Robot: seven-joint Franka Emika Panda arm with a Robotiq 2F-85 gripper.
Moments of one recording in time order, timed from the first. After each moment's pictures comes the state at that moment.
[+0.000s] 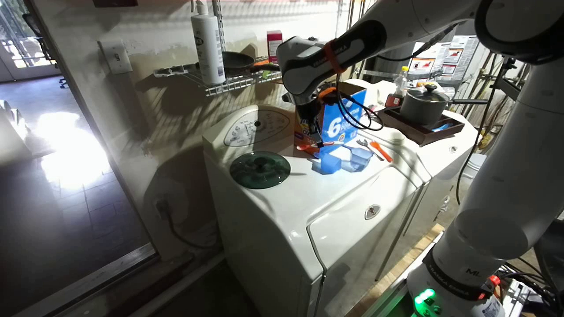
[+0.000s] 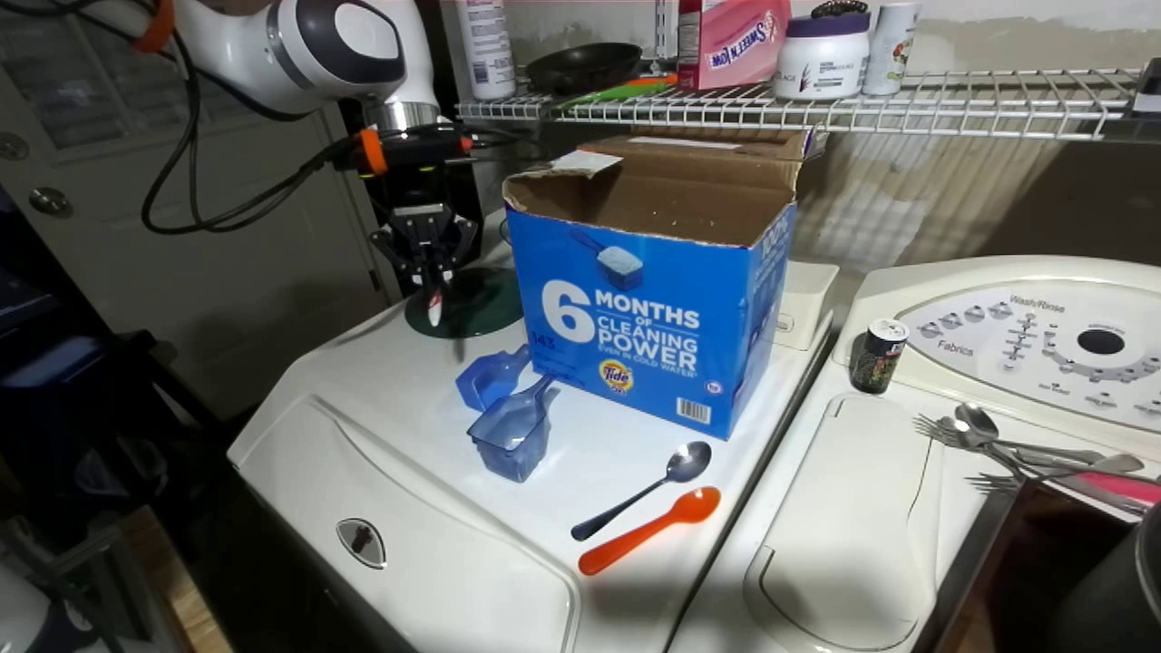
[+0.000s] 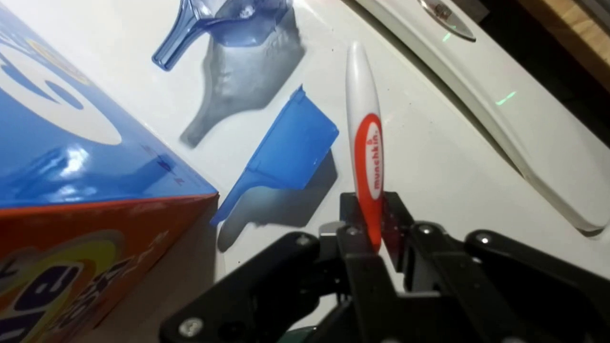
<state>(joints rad) 0.04 0.08 0.06 -2.04 -0.28 1.83 -0.58</state>
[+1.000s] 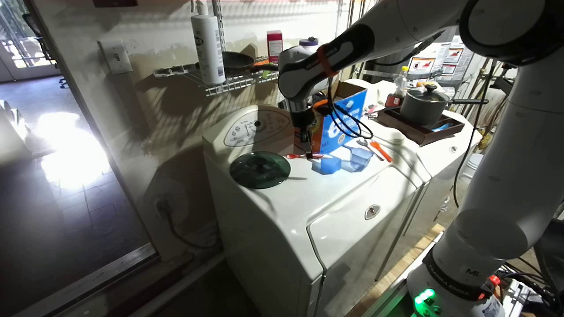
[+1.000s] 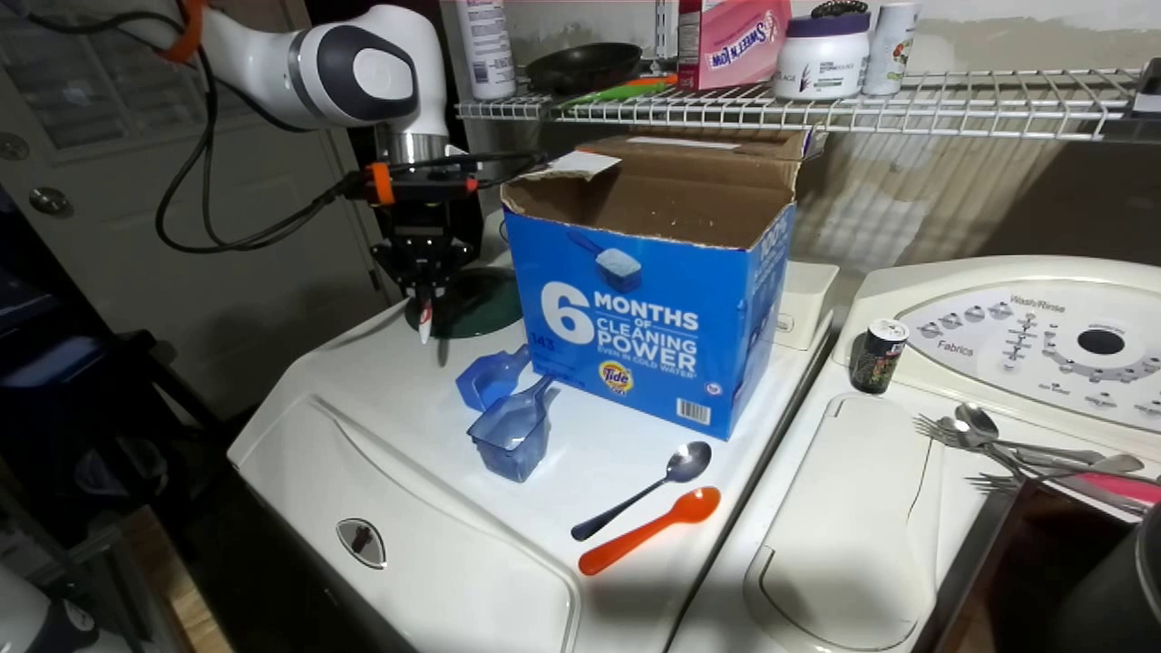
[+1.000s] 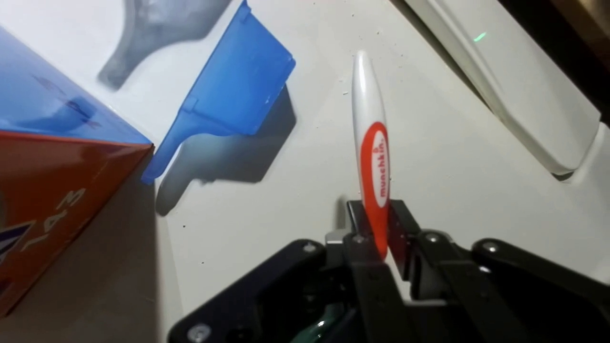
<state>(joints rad) 0.04 0.13 0.06 -2.05 -0.11 1.91 -0.63</state>
